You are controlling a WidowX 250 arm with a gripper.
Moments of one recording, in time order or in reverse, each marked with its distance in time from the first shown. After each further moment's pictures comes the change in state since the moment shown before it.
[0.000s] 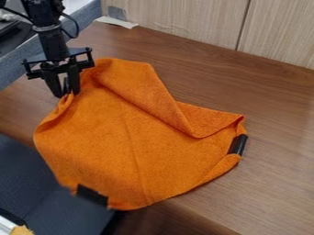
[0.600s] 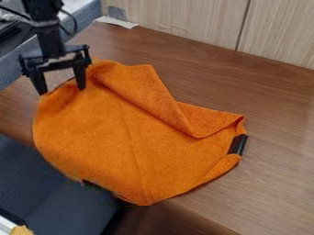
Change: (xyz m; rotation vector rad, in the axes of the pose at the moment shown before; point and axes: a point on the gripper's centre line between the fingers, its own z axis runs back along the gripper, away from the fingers) arm -0.007 0.003 0.017 0.042 -0.001 0.032
